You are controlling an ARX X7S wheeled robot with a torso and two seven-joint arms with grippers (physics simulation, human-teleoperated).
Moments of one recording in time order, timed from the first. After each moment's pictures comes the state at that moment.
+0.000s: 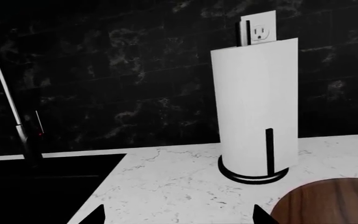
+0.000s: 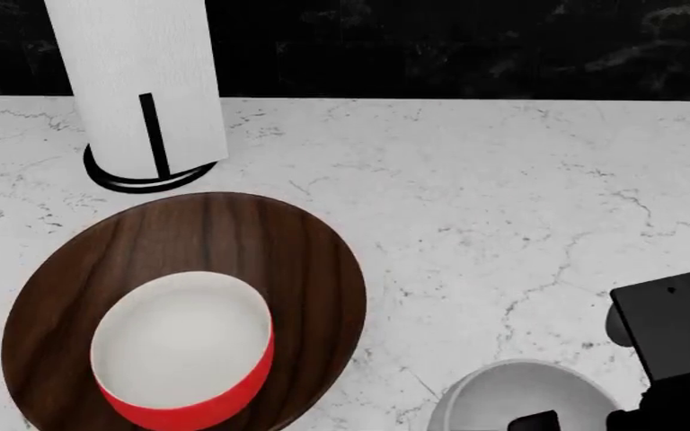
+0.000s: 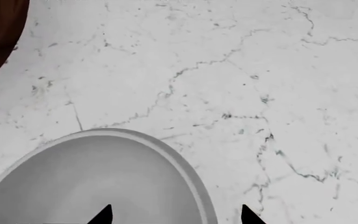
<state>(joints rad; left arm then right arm) -0.32 -0.74 -0.36 0.87 -1.12 -1.12 -0.67 0.76 0.89 -0.14 -0.26 1.85 1.49 0.89</state>
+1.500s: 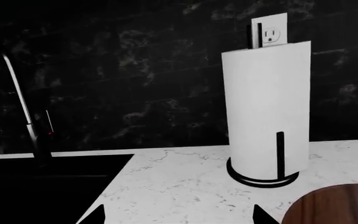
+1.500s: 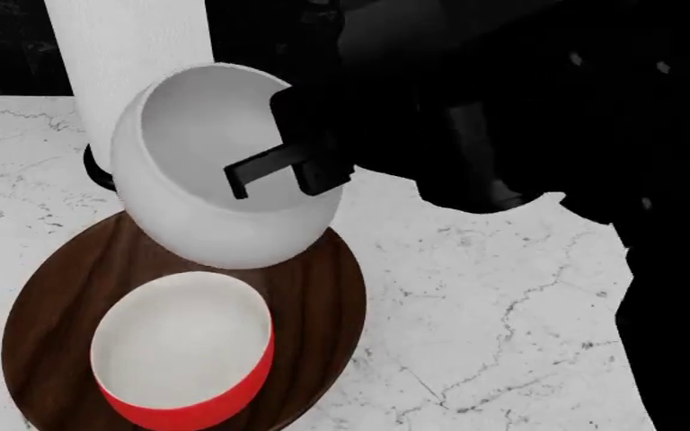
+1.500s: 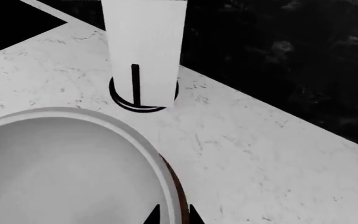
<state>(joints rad) -0.29 -0.77 -0.38 0.85 -1.13 -1.08 -0.67 1.61 0.34 -0.71 0.31 1.40 1.33 0.41</state>
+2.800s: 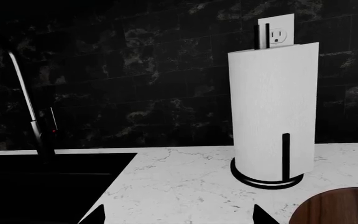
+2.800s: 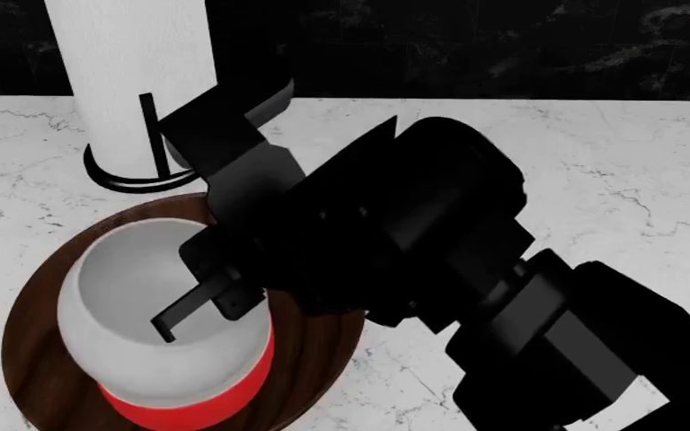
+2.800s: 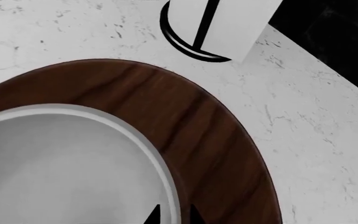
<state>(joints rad) -0.26 -0.80 -0.41 0.83 -1.14 -1.04 -0.67 1.49 0.16 -1.00 0.36 1.21 1.20 0.24</state>
